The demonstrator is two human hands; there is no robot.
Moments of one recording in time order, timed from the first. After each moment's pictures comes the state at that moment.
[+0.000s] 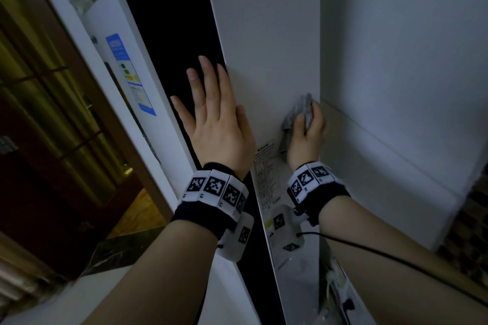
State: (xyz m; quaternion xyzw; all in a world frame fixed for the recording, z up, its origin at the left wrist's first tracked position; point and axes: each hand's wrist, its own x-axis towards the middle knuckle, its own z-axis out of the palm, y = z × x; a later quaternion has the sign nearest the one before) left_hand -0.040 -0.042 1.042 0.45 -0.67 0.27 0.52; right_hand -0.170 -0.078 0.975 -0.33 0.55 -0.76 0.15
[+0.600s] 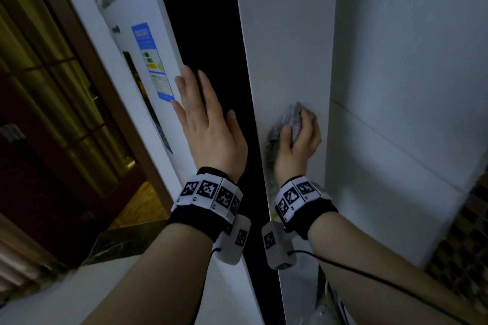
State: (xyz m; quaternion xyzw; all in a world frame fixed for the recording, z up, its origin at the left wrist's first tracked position) left_hand -0.005 -0.032 1.035 0.42 -0.68 0.17 0.58; right_hand -0.111 -0.053 0.962 -0.35 0.53 -0.76 0.13
